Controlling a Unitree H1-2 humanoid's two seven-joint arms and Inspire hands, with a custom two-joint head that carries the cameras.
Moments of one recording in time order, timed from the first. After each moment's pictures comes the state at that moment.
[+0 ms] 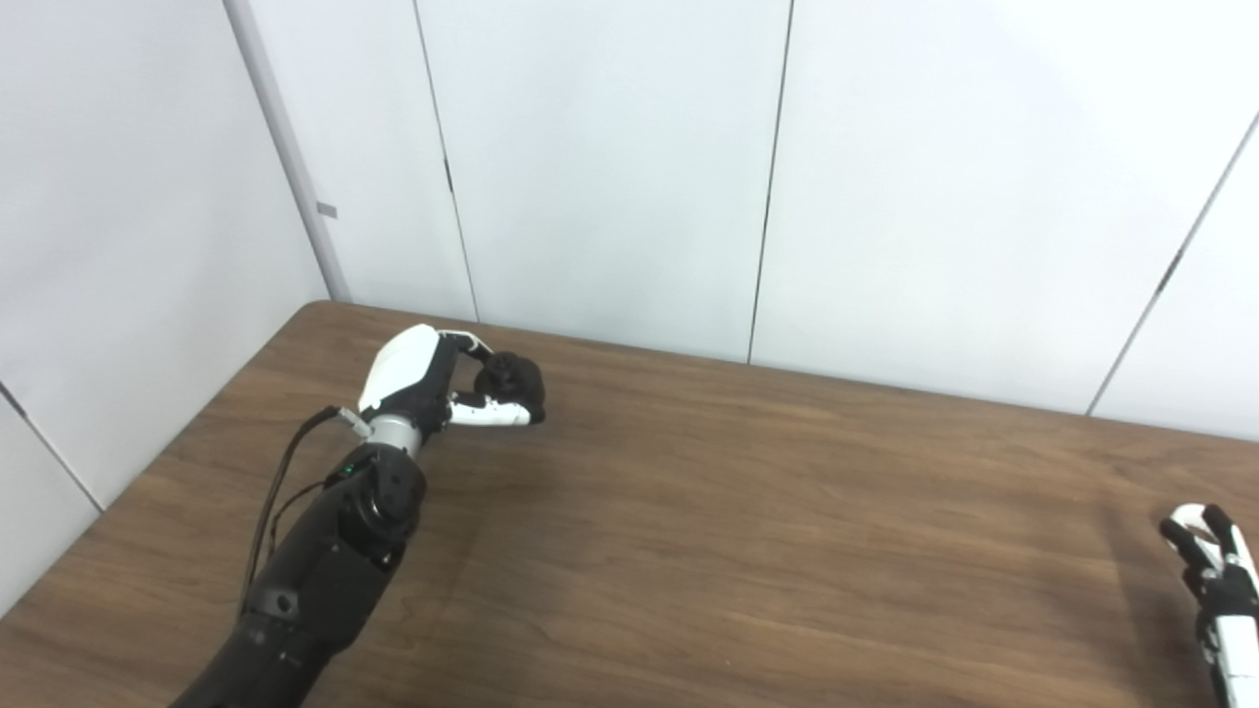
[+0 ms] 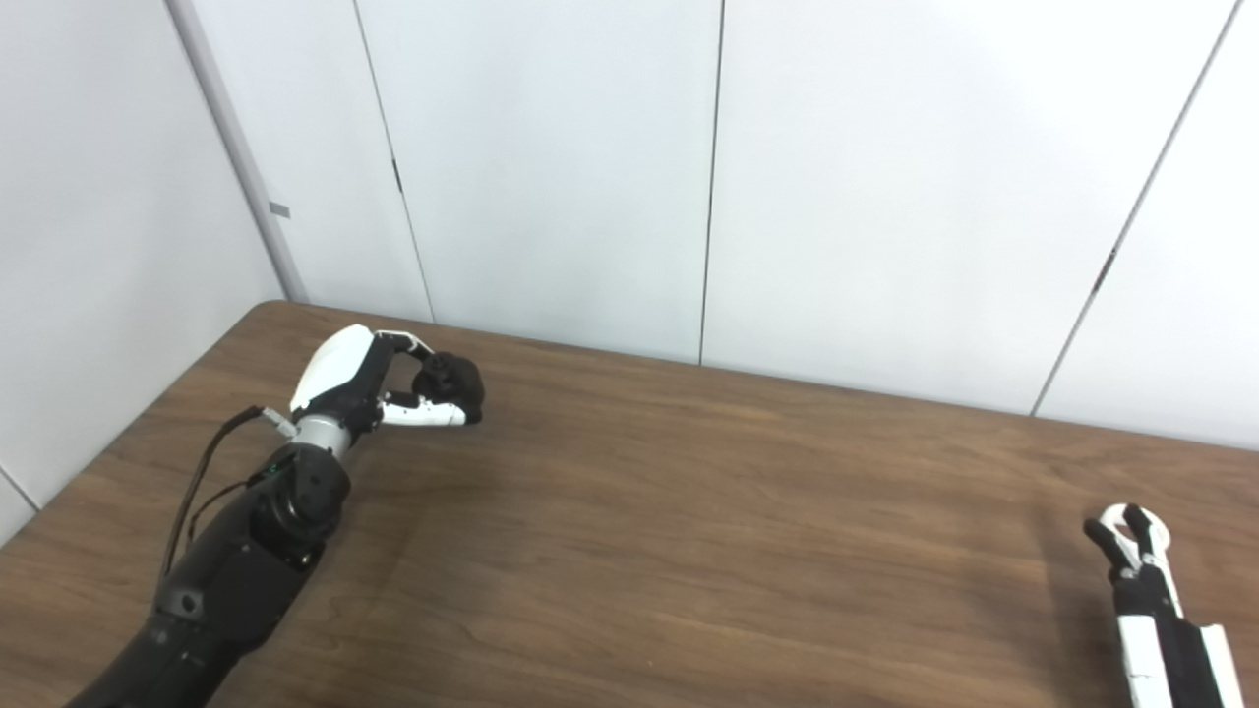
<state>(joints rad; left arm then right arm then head) -0.39 0.51 -0.11 0.20 0.50 0.30 0.07 -0.07 -0.21 -0.13 0.08 0.01 -0.15 0.05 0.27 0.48</state>
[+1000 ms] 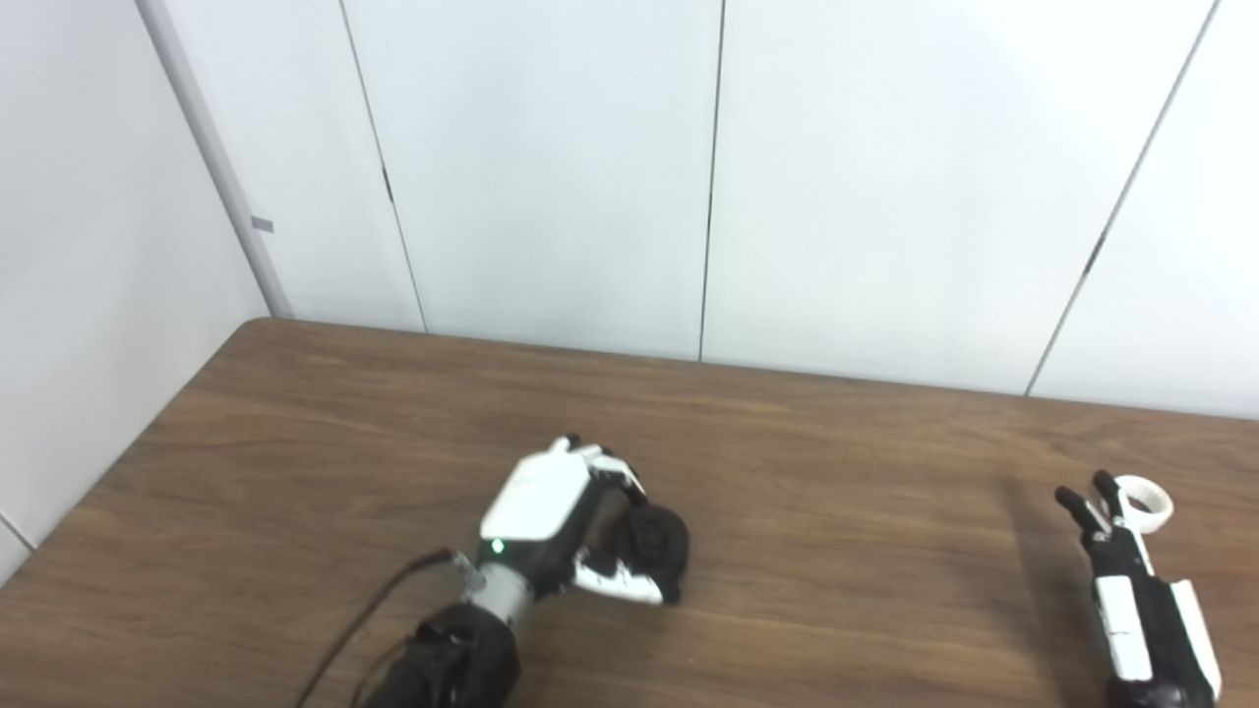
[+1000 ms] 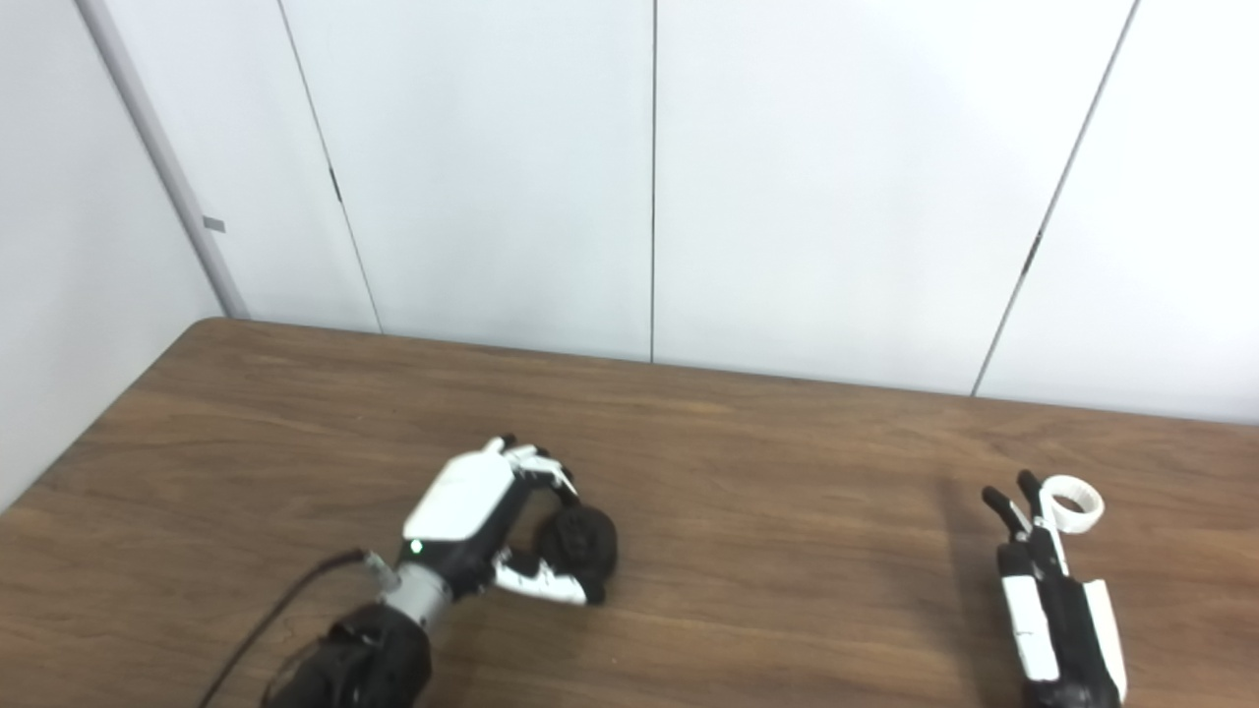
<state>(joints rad) -0.15 0.29 -0.34 -0.11 0.80 0.20 0.00 -0.06 -0.13 -0.09 0.02 -0.09 -0.11 0.00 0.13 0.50</state>
